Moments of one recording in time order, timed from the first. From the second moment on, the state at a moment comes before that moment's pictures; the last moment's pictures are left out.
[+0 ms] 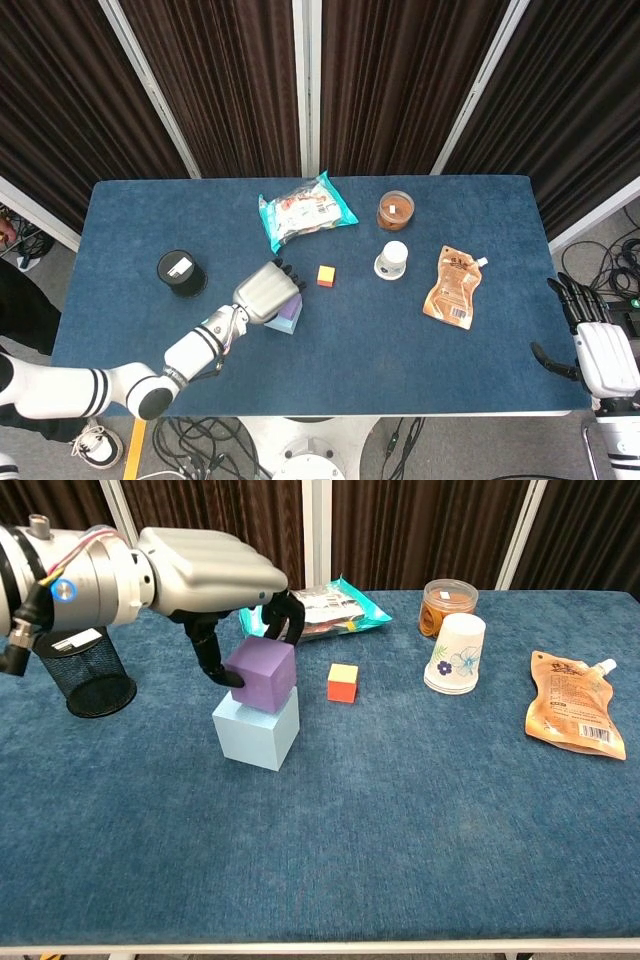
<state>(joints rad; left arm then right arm) -1.05 -1.40 -0.07 -1.73 0.98 0.88 0.72 0.10 -0.96 0.07 -1.81 -1.50 1.44 0.12</state>
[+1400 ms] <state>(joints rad) -1.09 -1.36 -0.08 -1.83 0.89 0.92 0.80 0.10 -0.93 0.06 -1.81 -1.50 1.41 0.18</state>
